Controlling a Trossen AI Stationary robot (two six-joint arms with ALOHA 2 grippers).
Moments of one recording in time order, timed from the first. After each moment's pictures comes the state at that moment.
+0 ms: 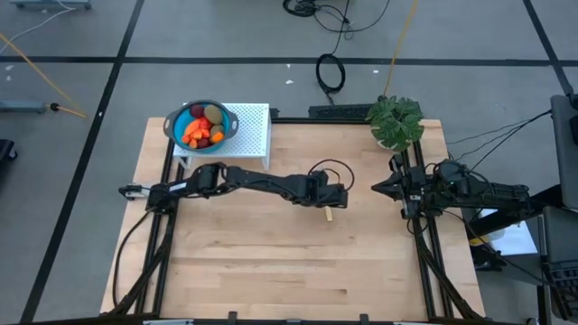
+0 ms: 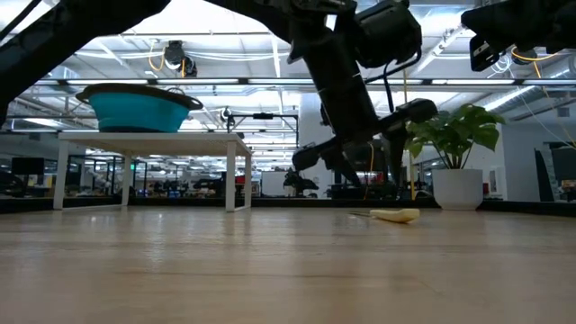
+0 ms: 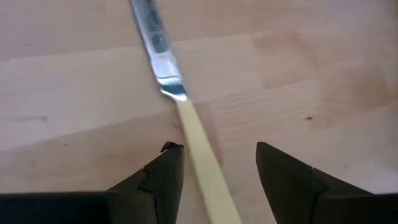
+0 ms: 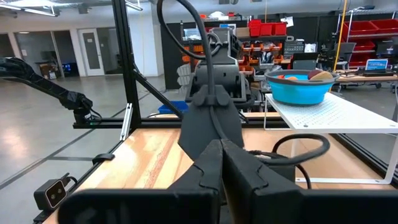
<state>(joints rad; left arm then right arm) -0.03 2.42 2.06 -0.69 -0.29 -1.34 -0.08 0.13 0.29 -0.08 -0.19 0.07</state>
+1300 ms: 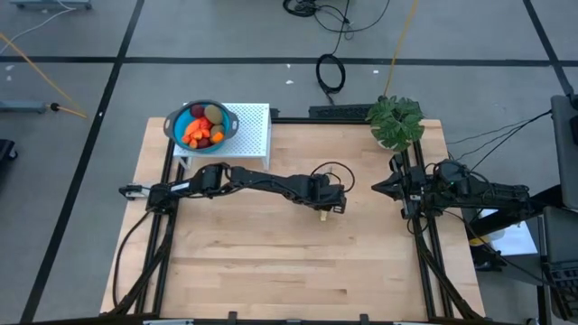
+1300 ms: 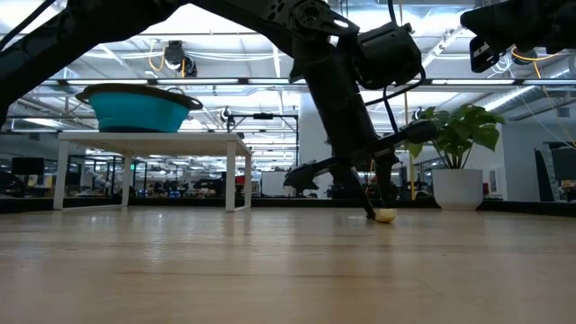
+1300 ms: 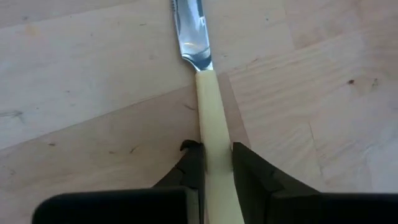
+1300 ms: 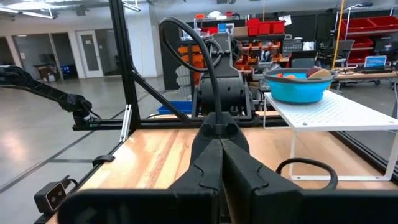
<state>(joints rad) -0.01 2.48 2.07 -0.78 -0.13 -1.27 -0.08 0.13 0.29 -0.08 -0.19 0.08</state>
